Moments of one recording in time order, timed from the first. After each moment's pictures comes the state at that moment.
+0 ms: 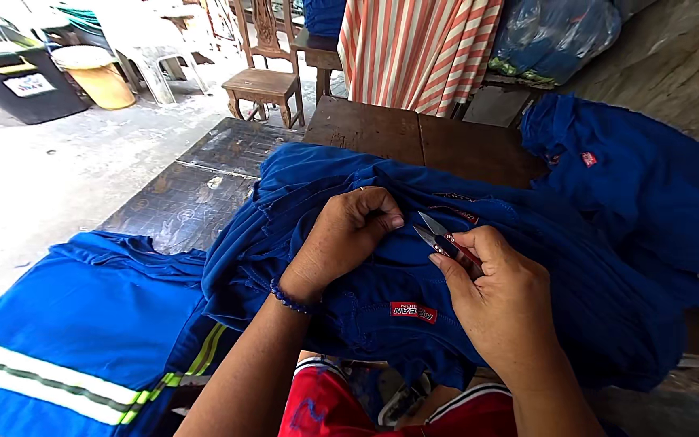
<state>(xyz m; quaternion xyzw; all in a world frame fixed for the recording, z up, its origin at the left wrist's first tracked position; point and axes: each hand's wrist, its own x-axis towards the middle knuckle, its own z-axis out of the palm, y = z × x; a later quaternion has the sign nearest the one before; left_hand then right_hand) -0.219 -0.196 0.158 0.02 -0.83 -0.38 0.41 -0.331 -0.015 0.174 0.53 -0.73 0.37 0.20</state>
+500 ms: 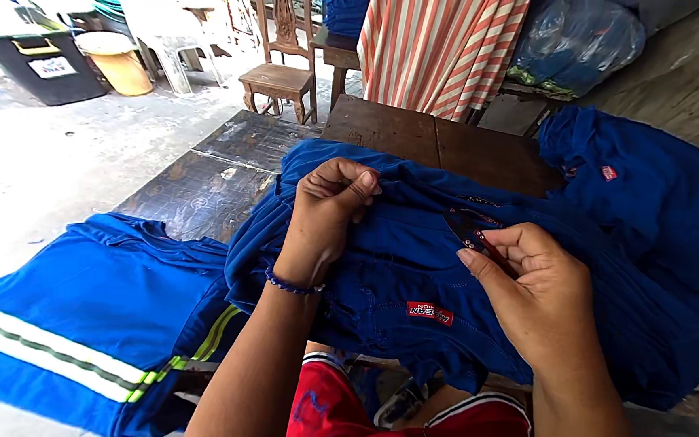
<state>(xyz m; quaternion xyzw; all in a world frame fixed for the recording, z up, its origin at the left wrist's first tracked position) -0.202 -0.203 0.156 0.02 -0.53 -0.66 0.53 -0.337 -0.015 0.182 0.54 -0.66 0.51 0.05</state>
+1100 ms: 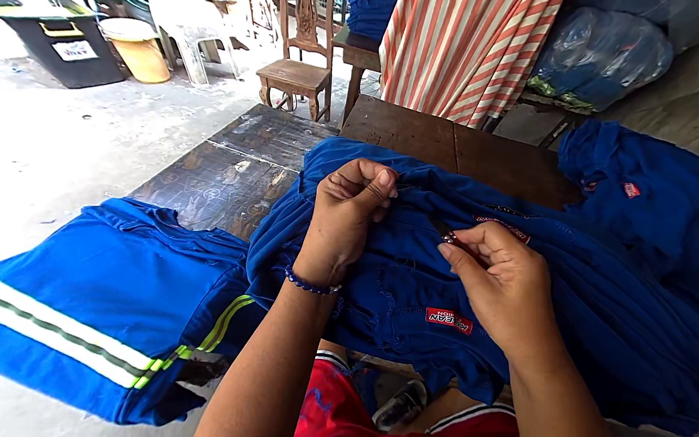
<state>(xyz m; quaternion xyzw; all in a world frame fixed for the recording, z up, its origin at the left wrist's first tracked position) -0.199 -0.205 0.153 0.00 -0.48 -0.69 0.55 -0.325 -0.051 0.169 0.58 -0.64 0.50 0.03</state>
